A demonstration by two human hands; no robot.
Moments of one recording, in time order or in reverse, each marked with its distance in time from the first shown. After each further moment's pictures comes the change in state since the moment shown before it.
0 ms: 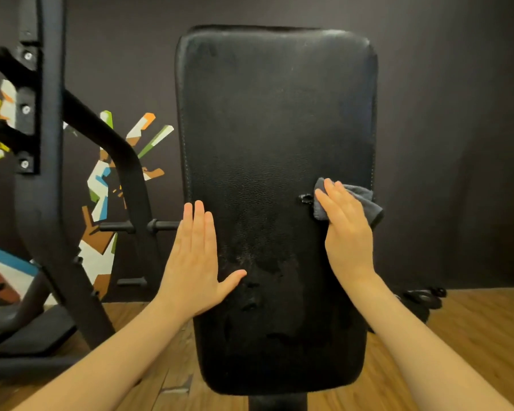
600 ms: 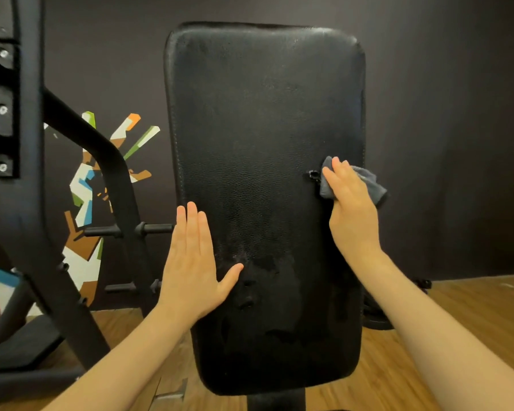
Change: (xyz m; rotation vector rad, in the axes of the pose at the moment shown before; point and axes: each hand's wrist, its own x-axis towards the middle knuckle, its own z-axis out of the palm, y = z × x) left_hand -0.005 0.010 0.007 -0.116 0.101 -0.073; right_hand 0.022 0.011 -0.011 0.010 -0.023 0.104
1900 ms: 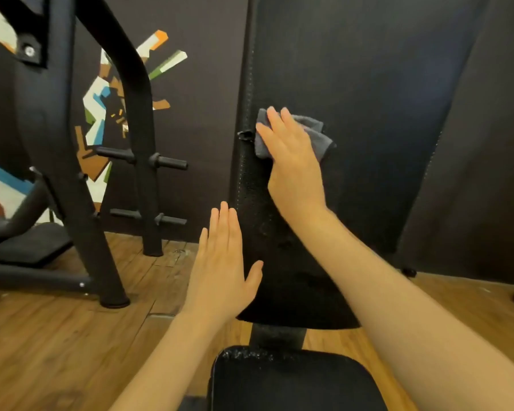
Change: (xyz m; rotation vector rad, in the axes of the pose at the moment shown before) left_hand -0.097 0.011 -0.016 -0.480 -0.345 -0.282; right_hand -0.024 -0.147 0.063 -0.062 -0.313 -0.259
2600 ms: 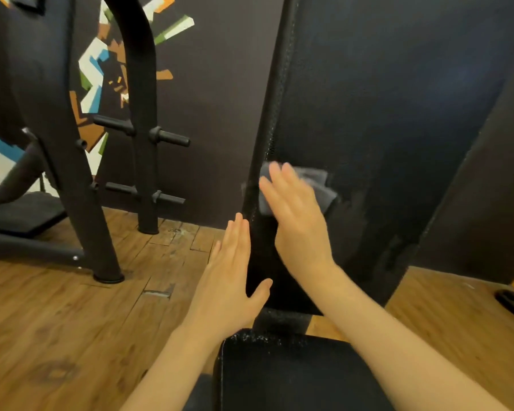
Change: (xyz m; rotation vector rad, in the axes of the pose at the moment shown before) left_hand -0.033 -0.036 0.031 -0.240 -0.107 0.067; right_hand -0.094 -0.011 0.045 0.007 -0.020 -0.158
